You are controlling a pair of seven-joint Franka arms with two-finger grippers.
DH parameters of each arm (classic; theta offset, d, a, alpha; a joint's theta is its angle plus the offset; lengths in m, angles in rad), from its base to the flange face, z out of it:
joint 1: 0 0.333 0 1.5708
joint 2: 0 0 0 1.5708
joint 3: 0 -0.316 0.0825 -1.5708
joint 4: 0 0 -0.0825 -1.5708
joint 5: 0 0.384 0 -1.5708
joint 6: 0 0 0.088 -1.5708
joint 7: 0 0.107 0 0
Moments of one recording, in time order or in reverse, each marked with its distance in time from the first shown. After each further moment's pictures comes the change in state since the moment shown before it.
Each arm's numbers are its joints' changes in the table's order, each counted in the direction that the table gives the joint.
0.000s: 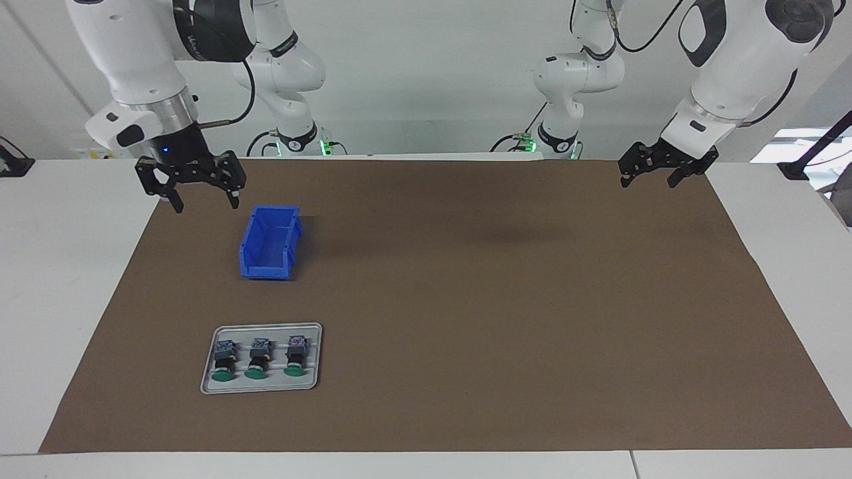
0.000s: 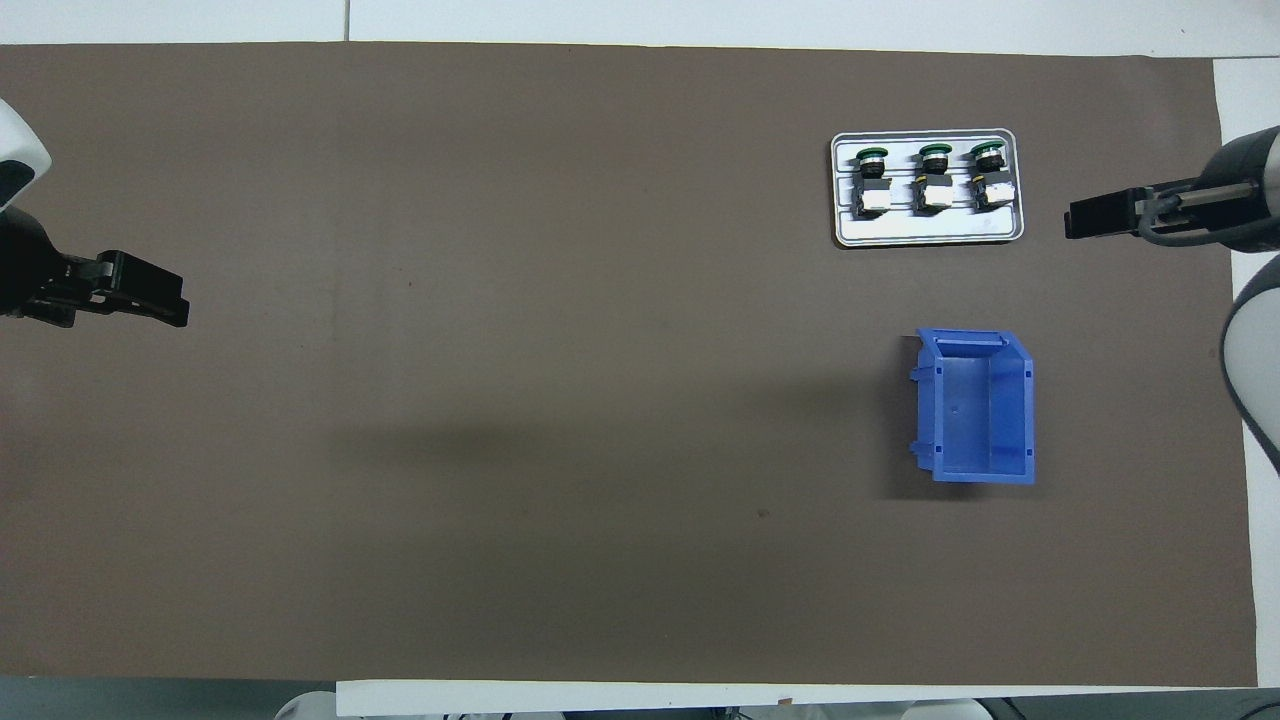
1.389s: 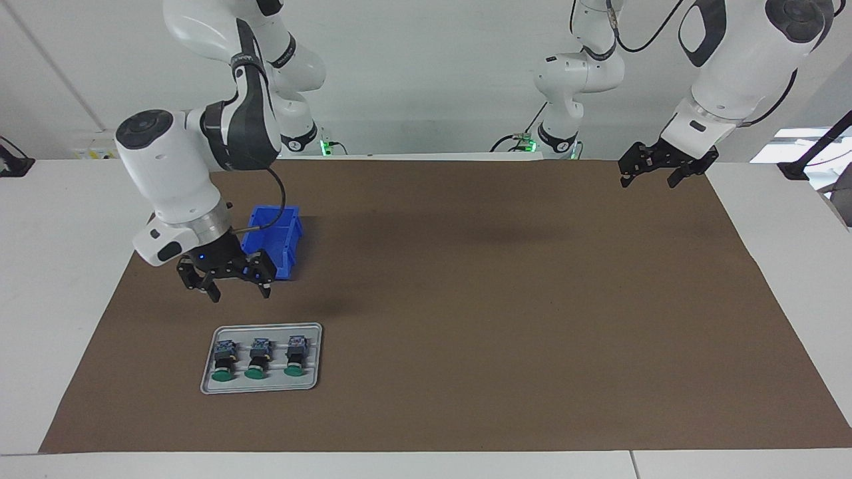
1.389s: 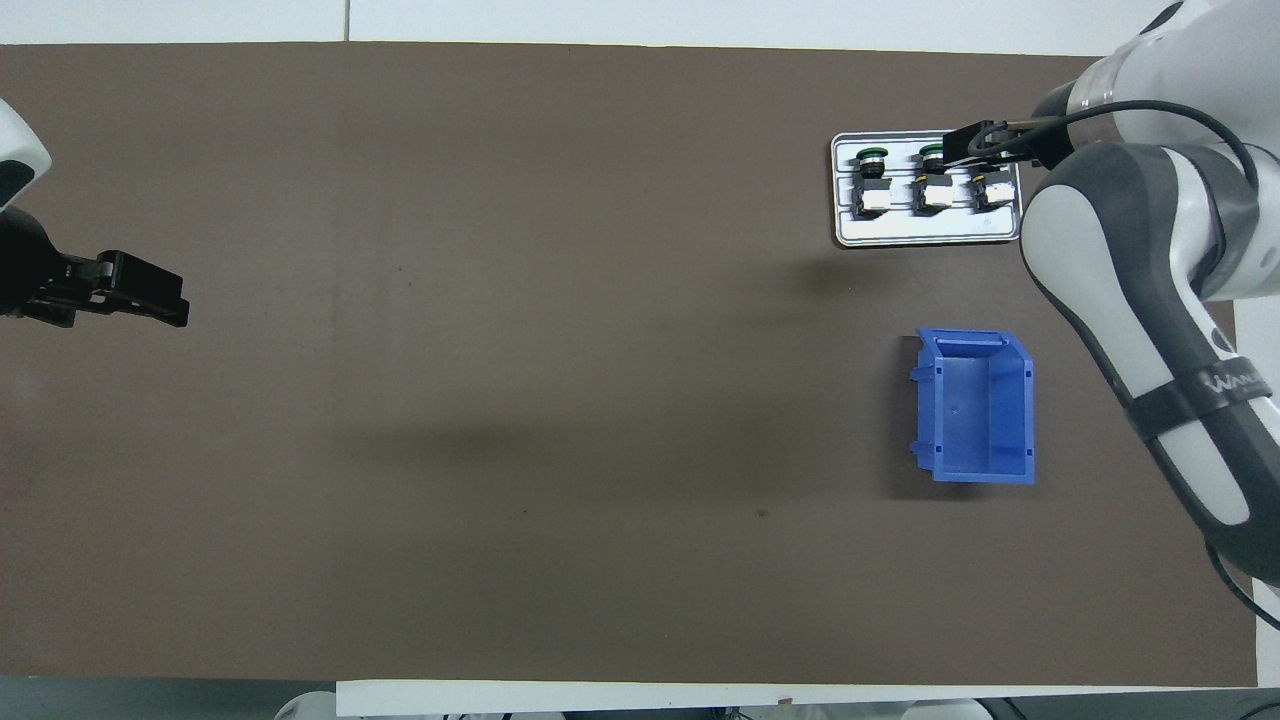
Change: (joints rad) left arm 0.000 0.000 0.000 0.000 0.000 0.000 0.000; right arm 0.015 -0.332 -0.047 0.089 0.006 -0.259 0.090
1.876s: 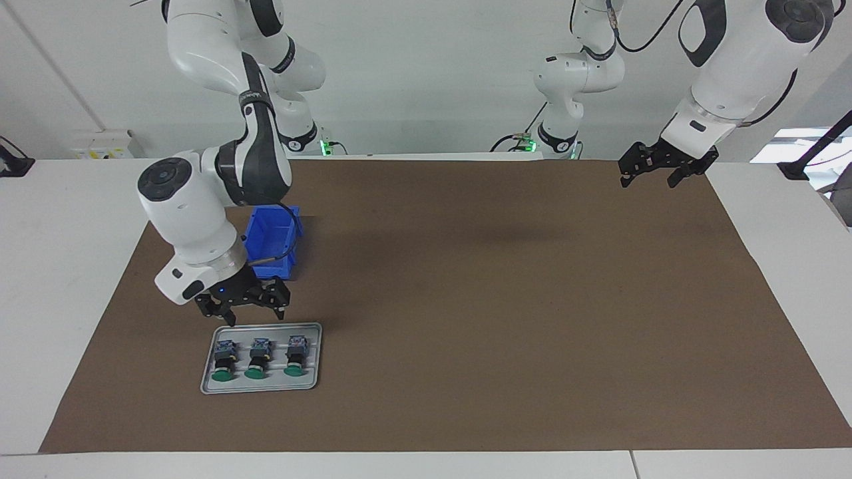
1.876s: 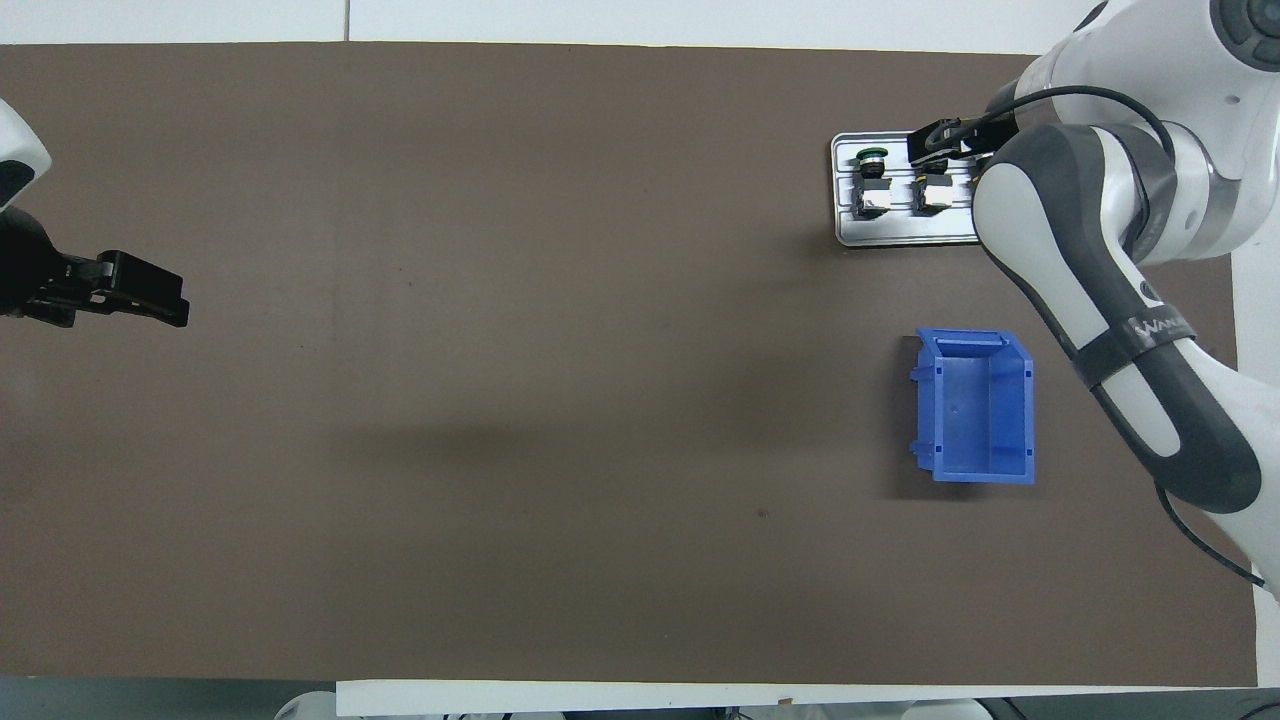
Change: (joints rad) left arm 0.000 0.000 0.000 0.000 0.000 0.000 0.000; right arm 0.000 -0.123 -0.030 0.107 -0.034 -0.004 -0.034
